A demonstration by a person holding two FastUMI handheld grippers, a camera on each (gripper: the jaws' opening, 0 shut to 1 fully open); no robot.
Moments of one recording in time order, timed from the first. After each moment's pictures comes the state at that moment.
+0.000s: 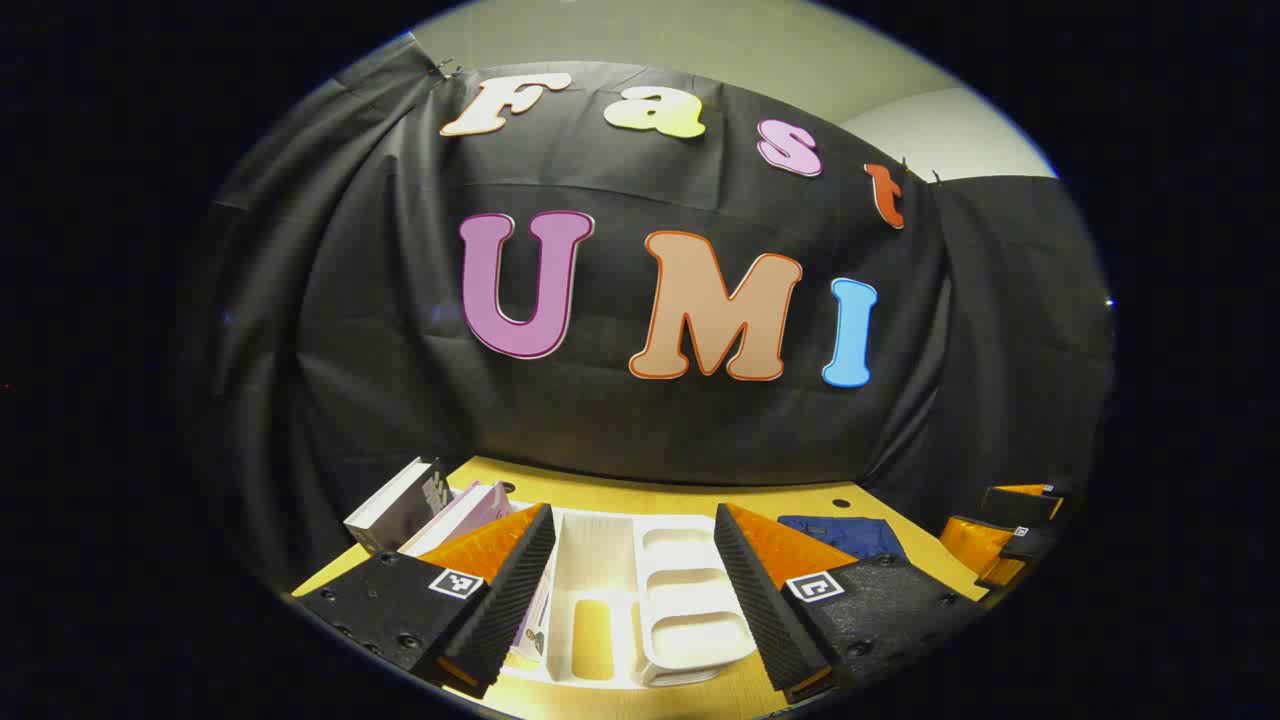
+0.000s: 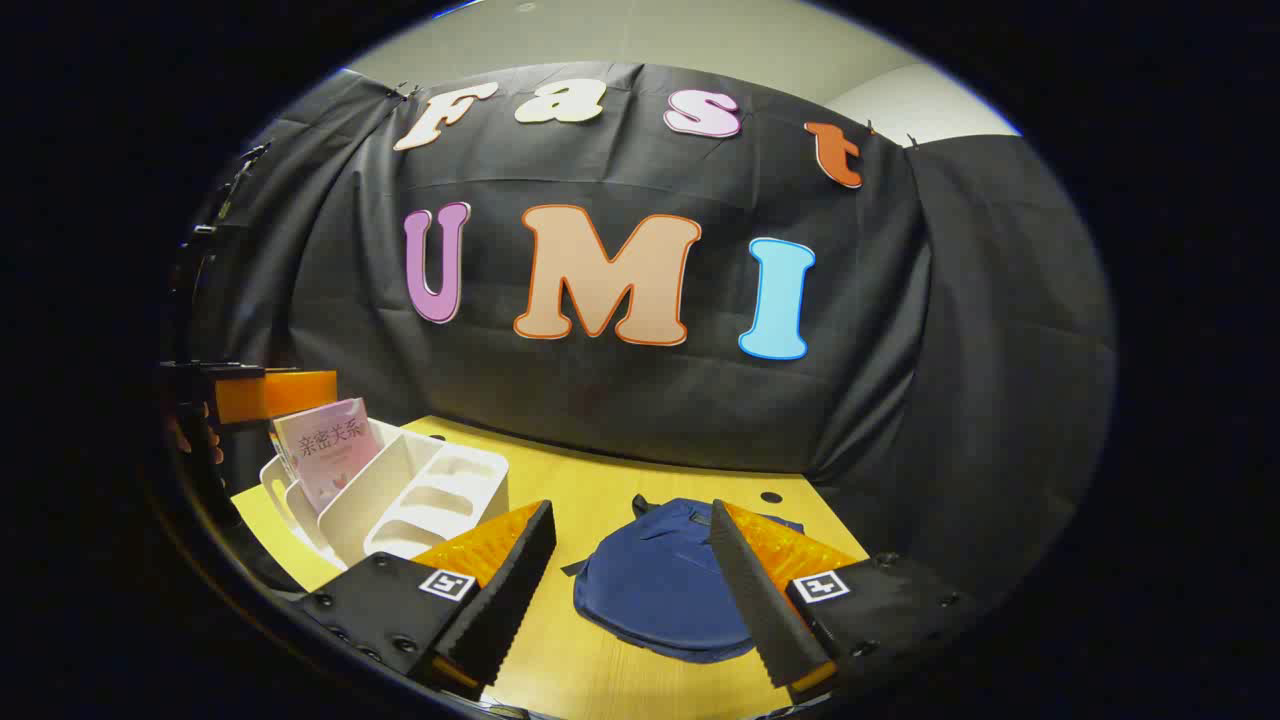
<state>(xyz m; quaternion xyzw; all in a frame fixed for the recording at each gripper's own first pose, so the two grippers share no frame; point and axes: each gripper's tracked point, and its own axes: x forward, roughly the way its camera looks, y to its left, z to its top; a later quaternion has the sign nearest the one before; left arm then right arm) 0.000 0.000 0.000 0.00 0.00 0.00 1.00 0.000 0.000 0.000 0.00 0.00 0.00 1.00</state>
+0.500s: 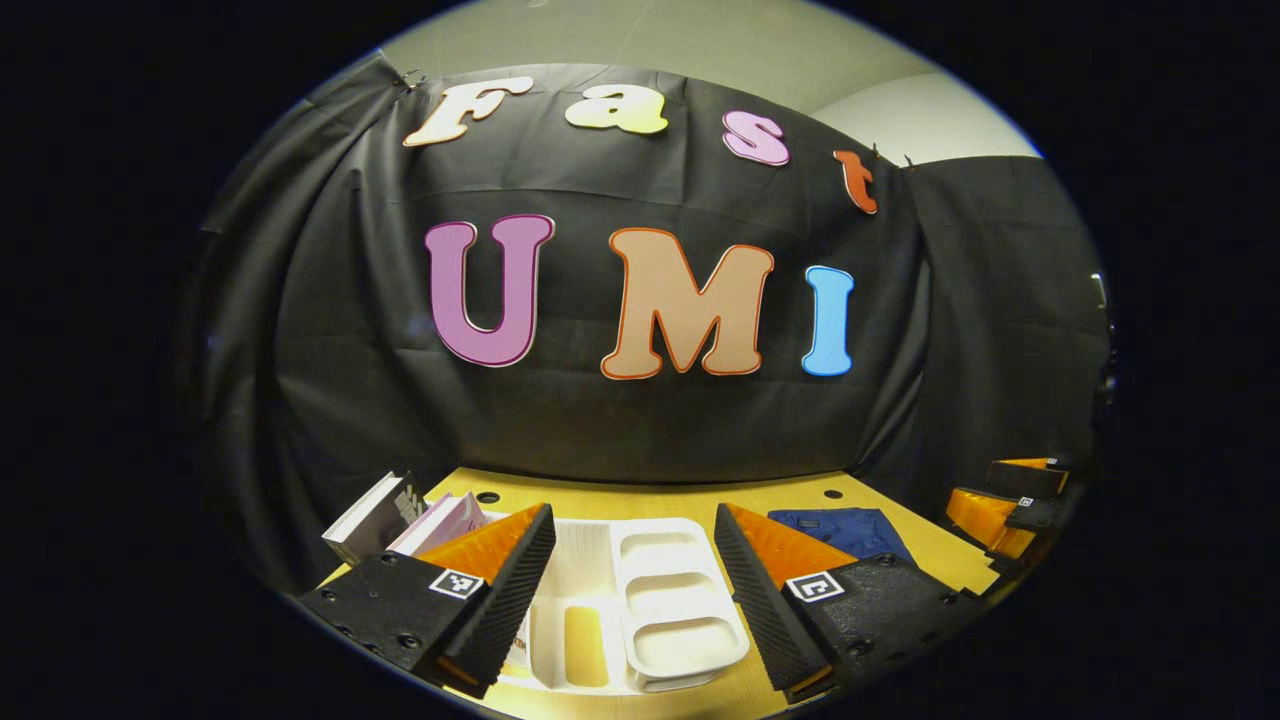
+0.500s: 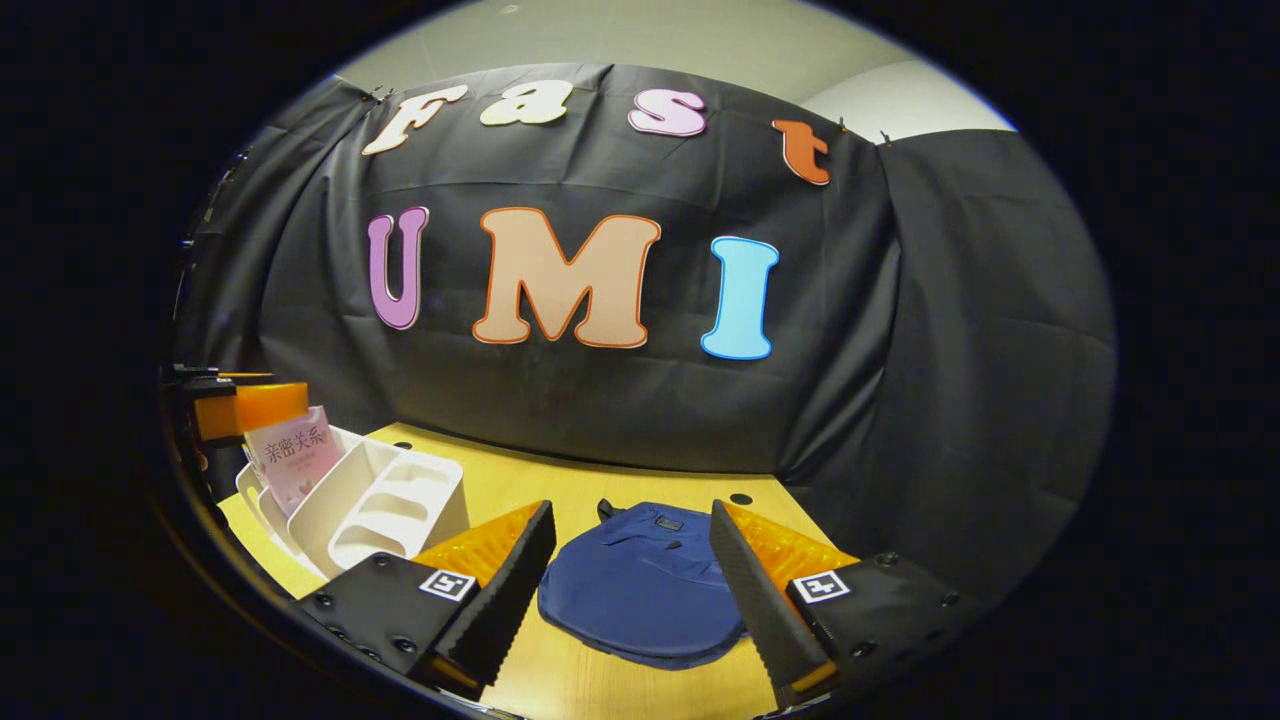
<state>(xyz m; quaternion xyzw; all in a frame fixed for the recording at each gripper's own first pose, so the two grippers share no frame) 0.009 -0.022 0.000 0.03 0.00 -0.02 1.00 0.008 -0.044 0.000 0.01 0.00 -0.04 1.00</state>
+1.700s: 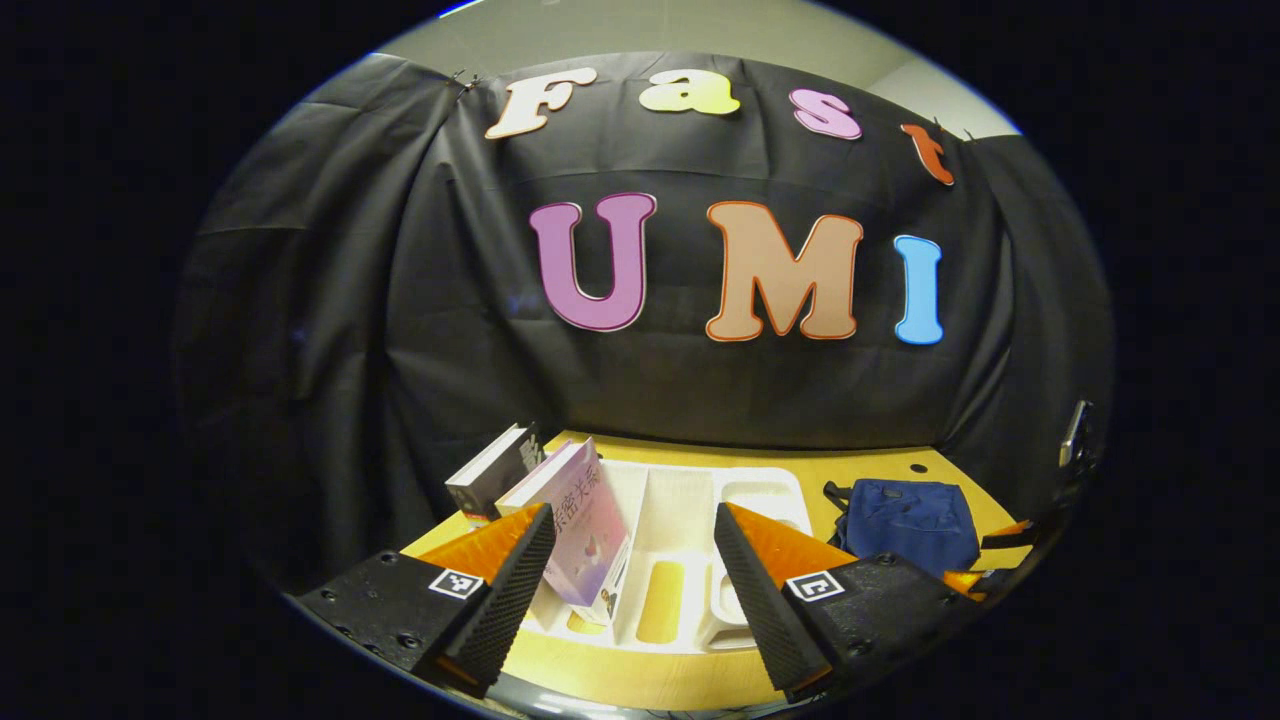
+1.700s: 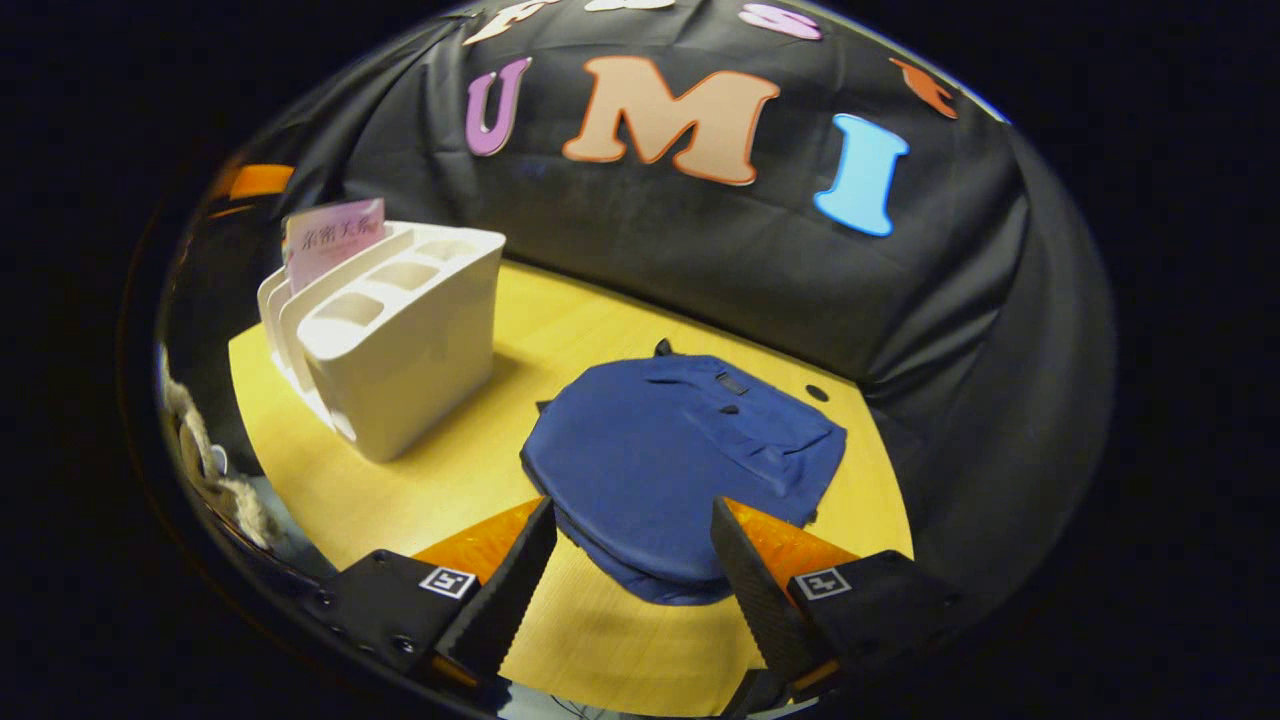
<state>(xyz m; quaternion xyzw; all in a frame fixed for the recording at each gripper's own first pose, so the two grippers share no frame) -0.052 0.044 -0.030 0.03 0.04 0.15 0.99 0.047 -0.044 -0.201 -0.12 0.19 0.12 0.97</state>
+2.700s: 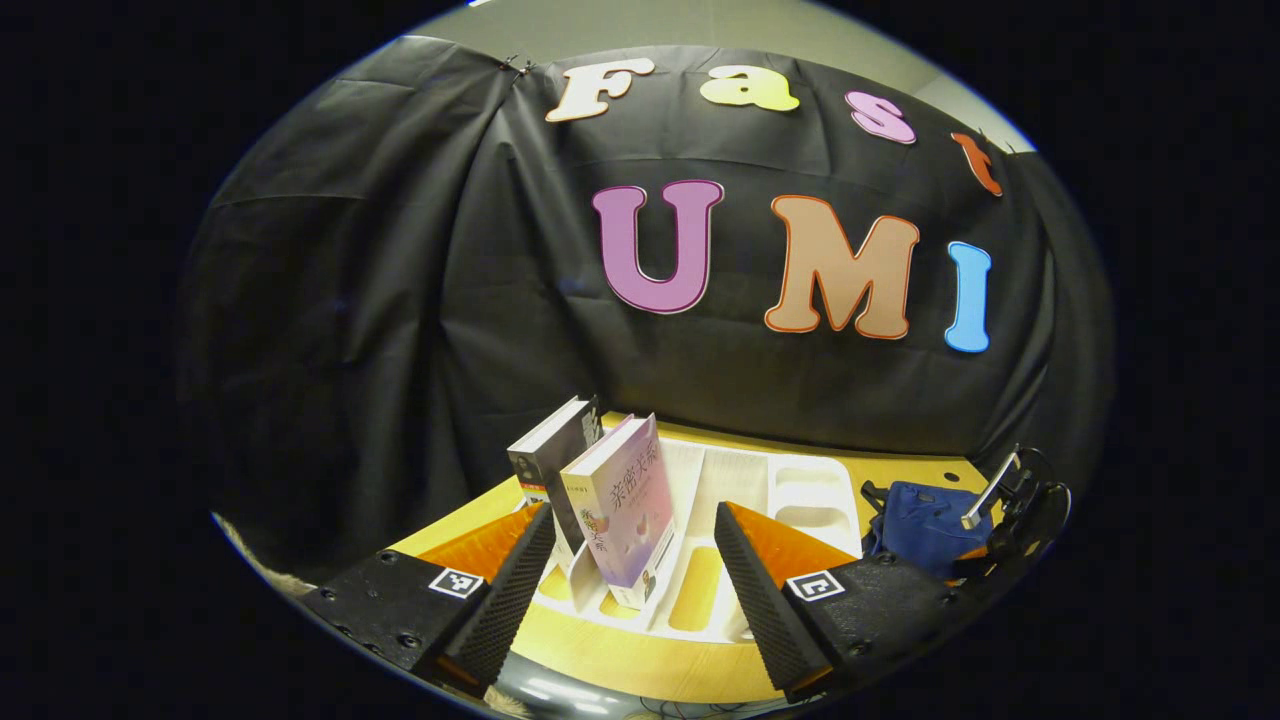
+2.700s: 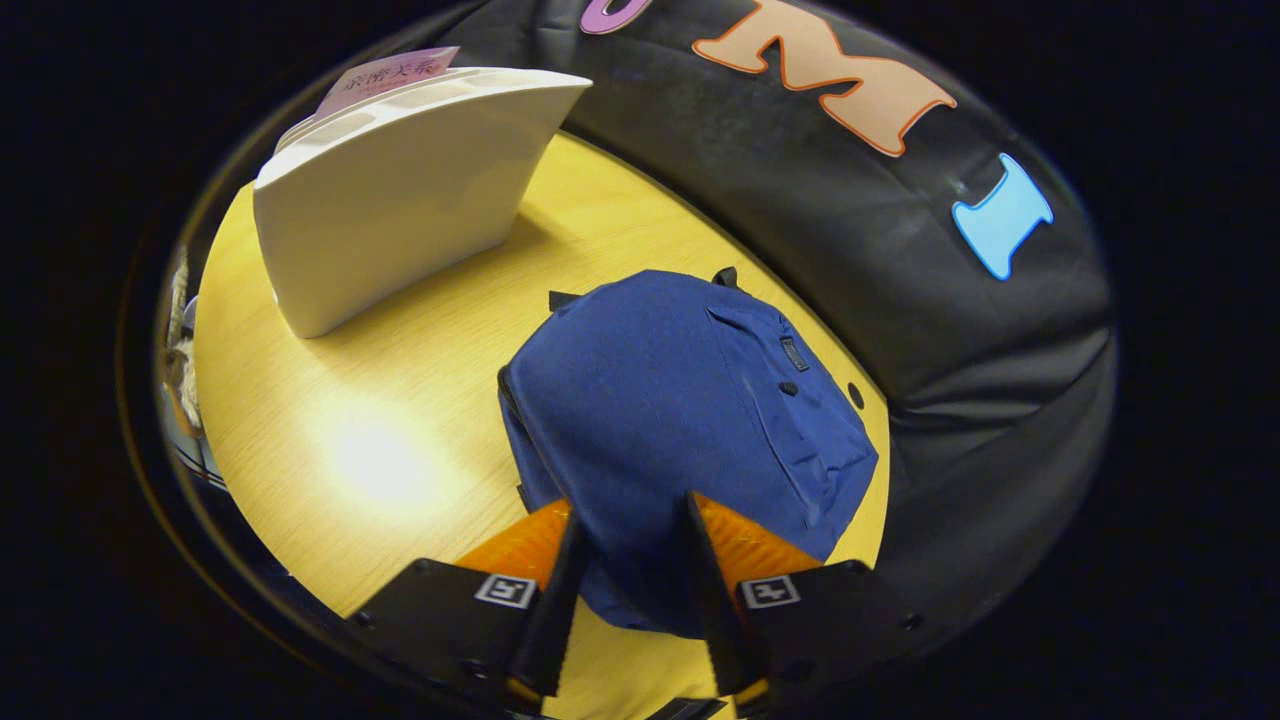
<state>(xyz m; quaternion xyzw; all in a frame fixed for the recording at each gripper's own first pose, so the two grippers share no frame) -0.072 0.079 -0.045 -0.01 0.05 0.20 0.98 0.098 -0.031 -0.252 -0.31 0.28 0.13 0.90</state>
